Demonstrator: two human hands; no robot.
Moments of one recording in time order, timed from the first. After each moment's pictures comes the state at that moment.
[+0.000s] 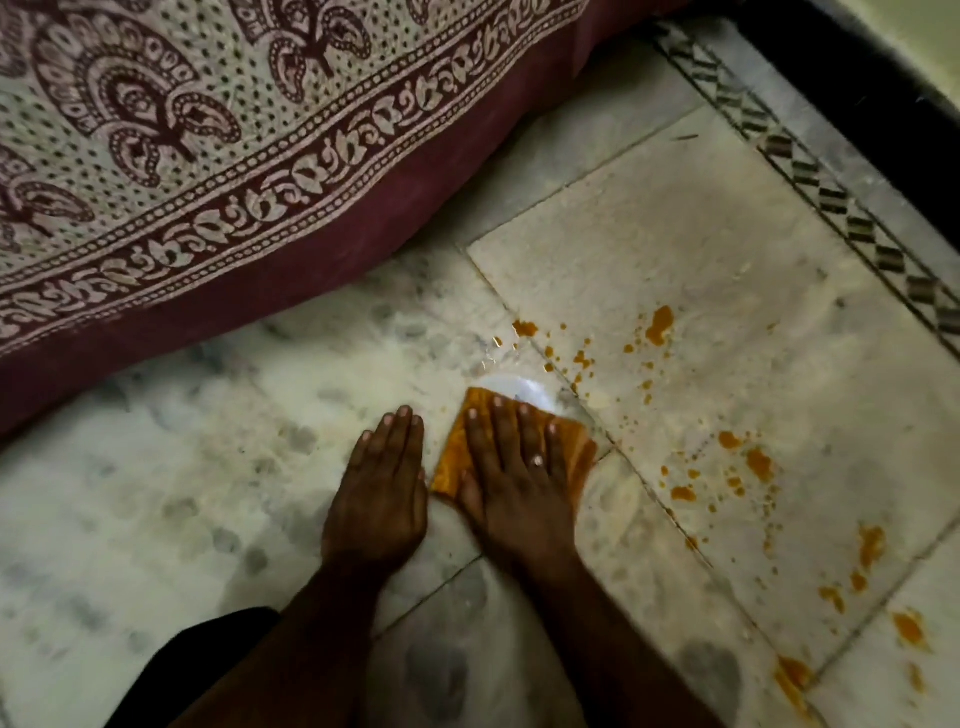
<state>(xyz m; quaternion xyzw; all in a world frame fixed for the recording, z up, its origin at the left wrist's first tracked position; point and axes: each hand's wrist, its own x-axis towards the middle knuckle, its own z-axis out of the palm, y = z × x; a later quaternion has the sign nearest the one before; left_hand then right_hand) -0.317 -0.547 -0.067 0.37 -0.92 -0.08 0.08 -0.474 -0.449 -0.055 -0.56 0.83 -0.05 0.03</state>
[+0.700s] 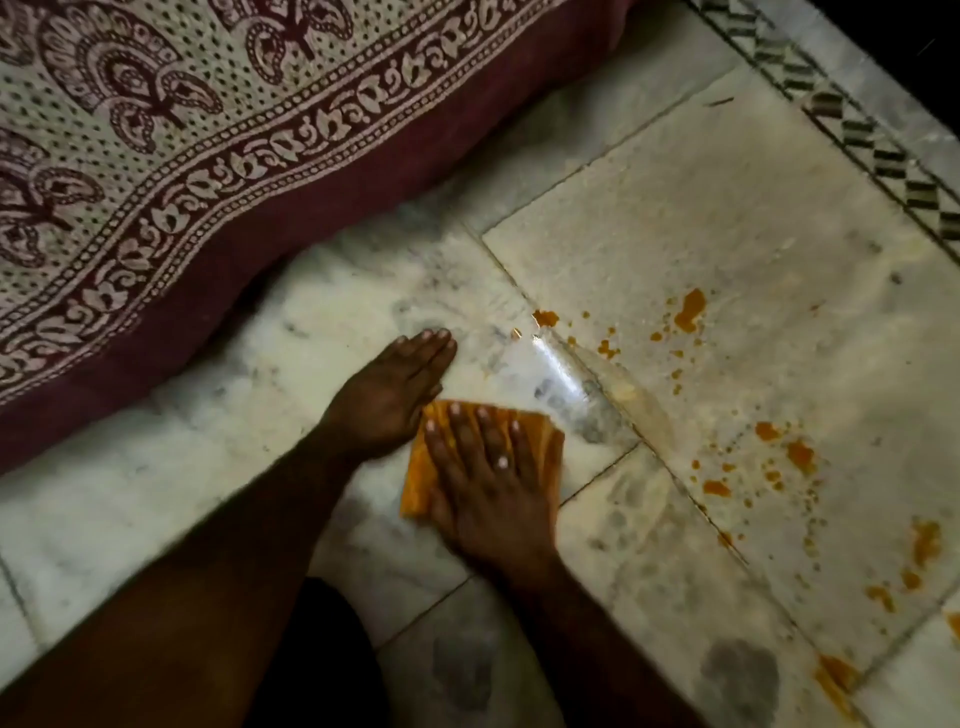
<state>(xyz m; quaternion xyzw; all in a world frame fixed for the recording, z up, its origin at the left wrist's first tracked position) -0.349 -0.674 -0.064 0.17 -0.98 -0.10 0.05 -0.435 -0.471 -0.054 -0.61 0.79 -0.10 0.04</state>
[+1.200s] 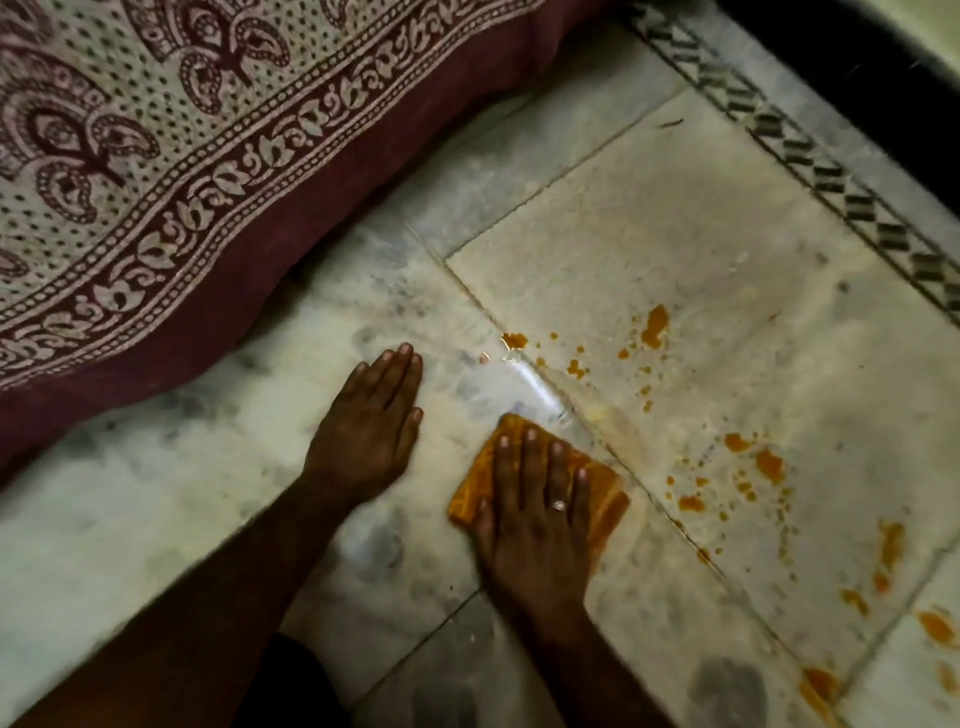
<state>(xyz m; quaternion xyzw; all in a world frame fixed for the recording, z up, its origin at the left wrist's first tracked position) -0.362 -0.653 -0.069 0.25 -0.96 -0.06 0.06 -0.459 -0.434 -0.049 -0.45 0.89 -0.03 0.02</state>
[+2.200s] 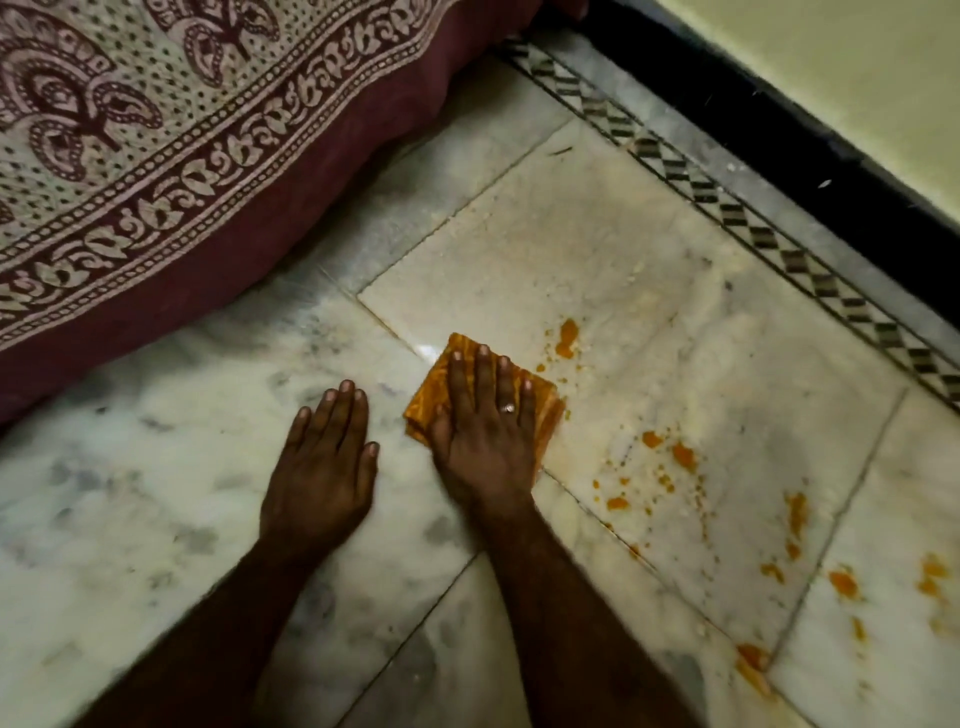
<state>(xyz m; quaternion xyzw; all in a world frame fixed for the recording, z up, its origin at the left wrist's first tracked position) -0.391 -0.624 -0.065 0.30 -0.95 -0.07 0.04 -0.553 -0.511 -0.054 -0.38 0.92 -0.08 0.02</state>
